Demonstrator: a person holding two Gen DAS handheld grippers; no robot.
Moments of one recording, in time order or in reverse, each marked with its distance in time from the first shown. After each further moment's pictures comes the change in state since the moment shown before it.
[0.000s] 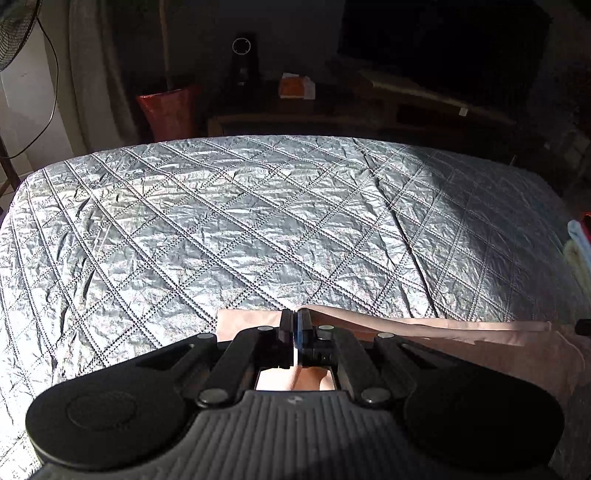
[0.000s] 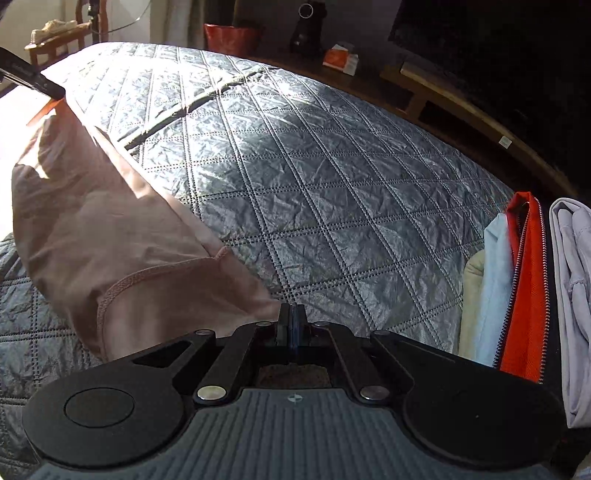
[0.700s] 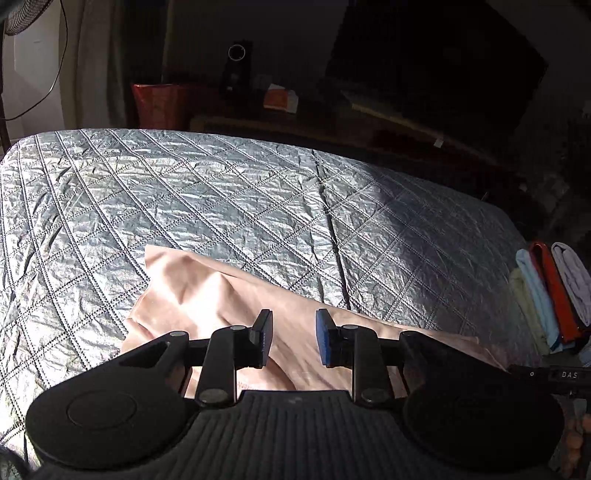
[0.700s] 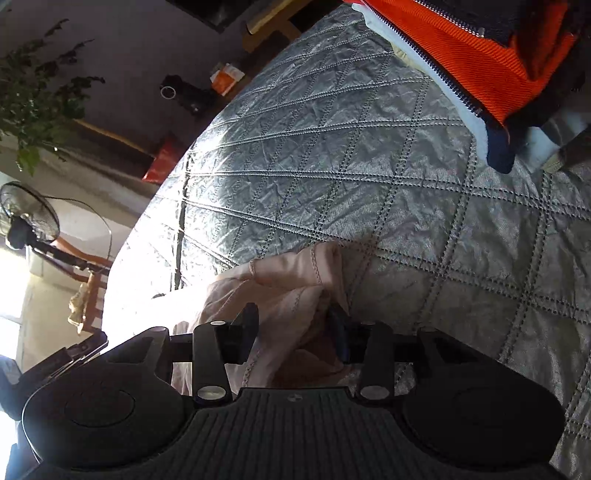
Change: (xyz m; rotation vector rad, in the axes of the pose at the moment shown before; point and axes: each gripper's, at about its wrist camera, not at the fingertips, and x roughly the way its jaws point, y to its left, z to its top) left arm -0.047 -0.055 -0.037 -0.085 -0.043 -0.116; right arm 0.006 -0.060 -0.071 1.042 -0.022 0.486
